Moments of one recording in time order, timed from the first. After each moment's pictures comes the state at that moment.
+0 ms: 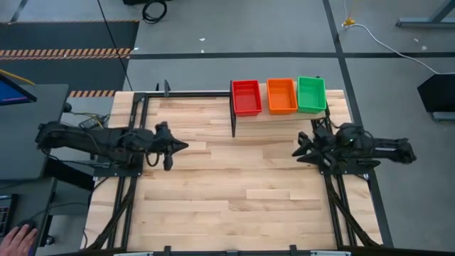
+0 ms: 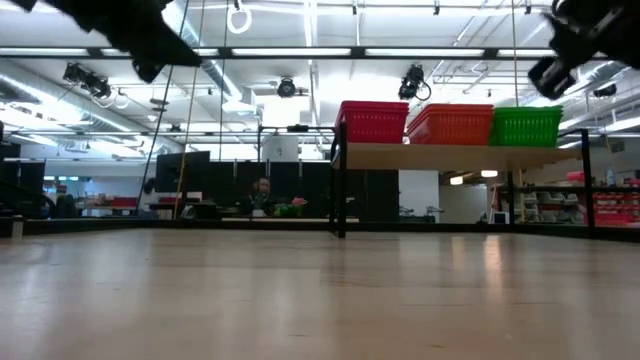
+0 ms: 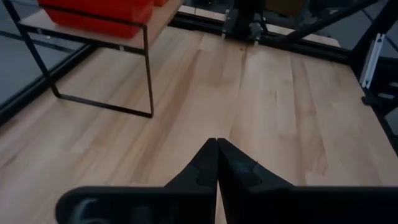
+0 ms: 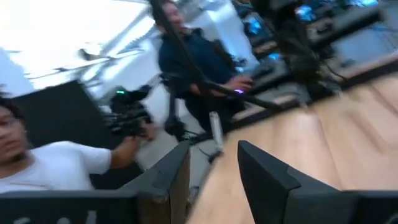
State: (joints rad) left arm -0.11 0.74 0.61 -0.31 -0.28 -0.27; right arm -0.06 0.07 0.17 0.04 -0.43 0.57
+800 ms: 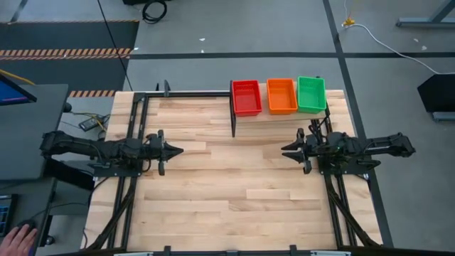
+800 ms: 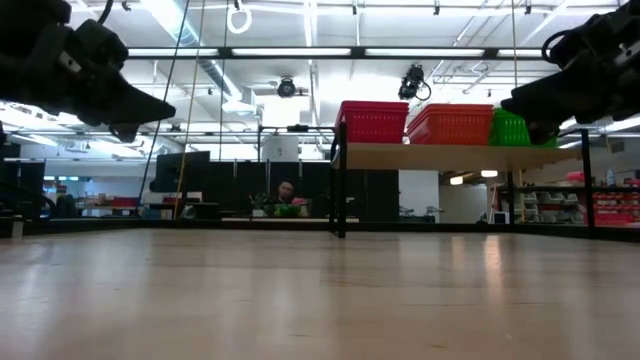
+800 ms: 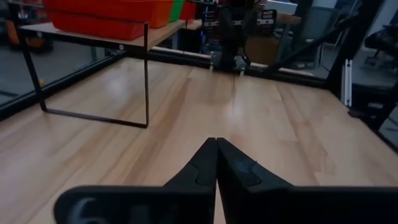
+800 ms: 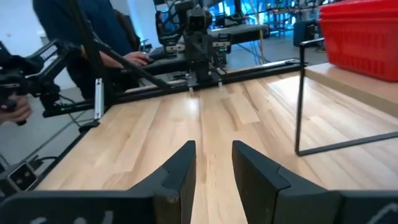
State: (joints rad) left arm -0.12 0.33 0.04 0.17 -0.27 -0.17; right arm 0.05 0.09 0.01 0.02 0.04 0.18
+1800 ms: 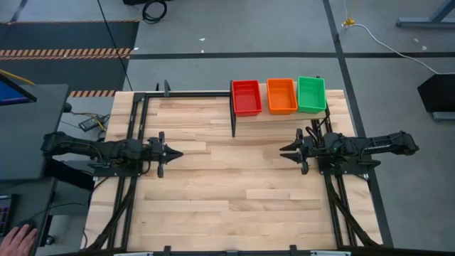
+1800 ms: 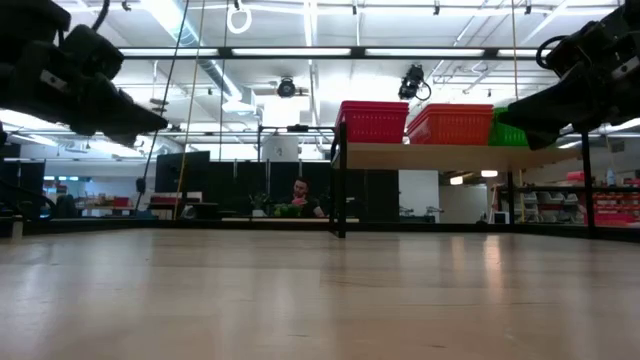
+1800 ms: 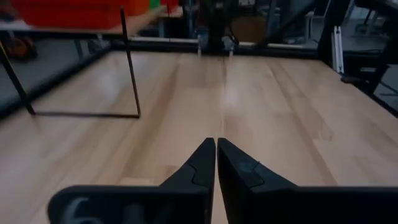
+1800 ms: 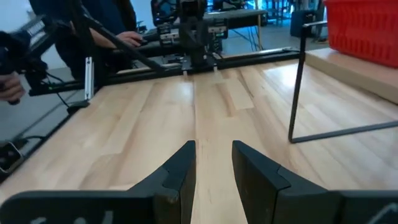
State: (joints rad) left arm -0.11 0.30 0.01 0.12 -0.20 -0.07; right arm 0.05 0.17 0.01 0.04 0.06 0.13
